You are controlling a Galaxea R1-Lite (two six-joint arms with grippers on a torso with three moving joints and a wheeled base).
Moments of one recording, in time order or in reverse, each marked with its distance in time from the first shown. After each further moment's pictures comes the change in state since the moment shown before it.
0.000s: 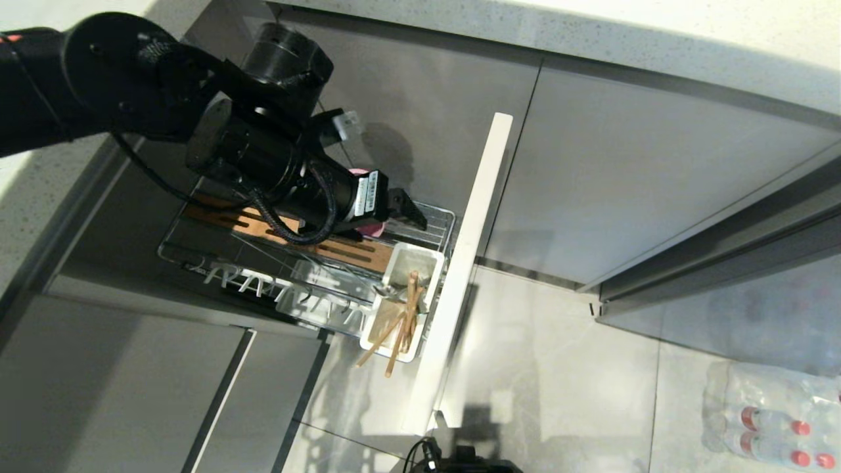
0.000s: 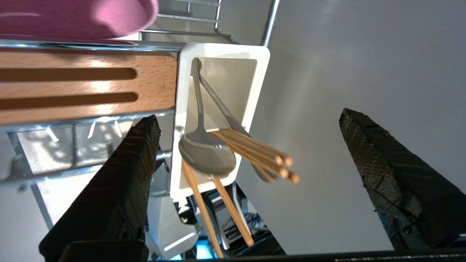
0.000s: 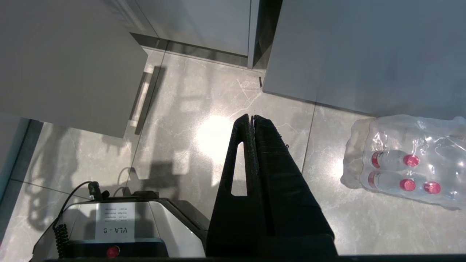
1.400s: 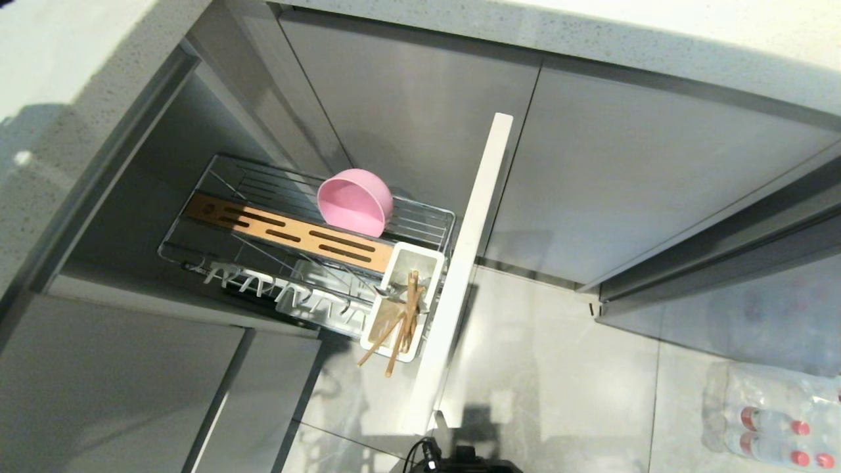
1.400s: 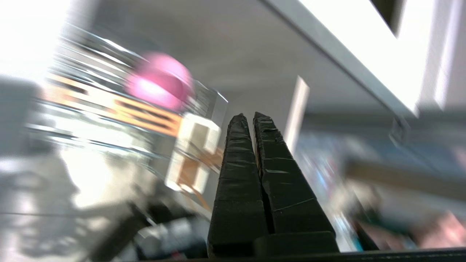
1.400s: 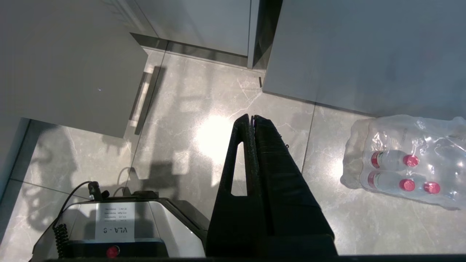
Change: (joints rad) left arm 0.205 -0.659 0.006 0.036 -0.033 -0.140; right arm 0.000 0.000 0.000 0.000 0.000 0.000
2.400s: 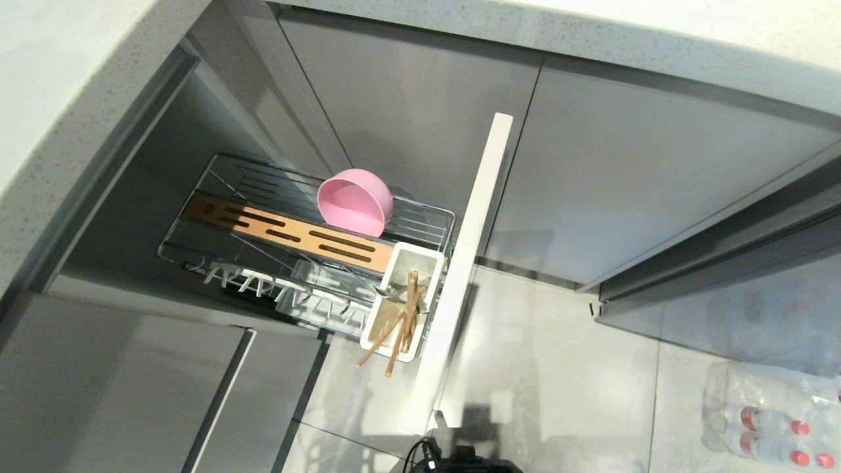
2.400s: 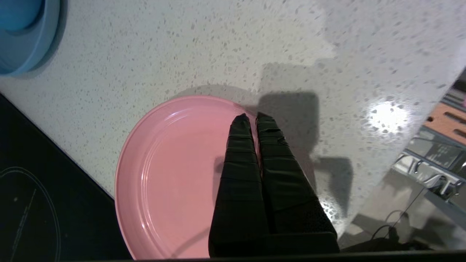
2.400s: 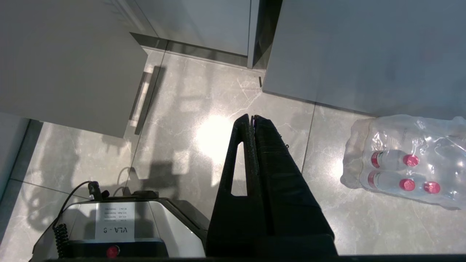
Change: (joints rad) left arm 0.672 -0.078 0.152 -0.006 0.277 0.591; right arm 0.000 0.000 0.000 0.000 0.000 0.000
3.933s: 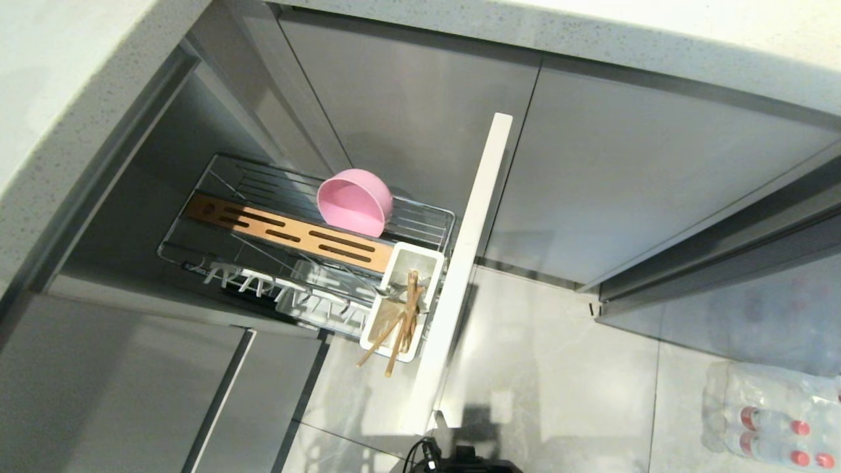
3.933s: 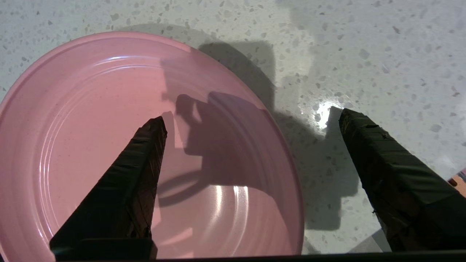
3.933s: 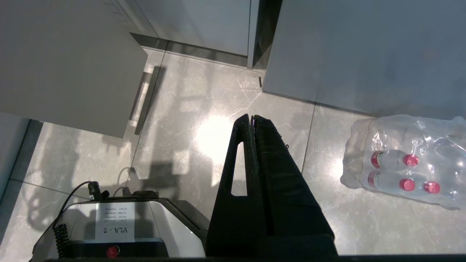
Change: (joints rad) left arm 0.091 0.061 0.166 -0.068 -0.108 -0.325; right arm 0.000 0.000 0.000 0.000 0.000 0.000
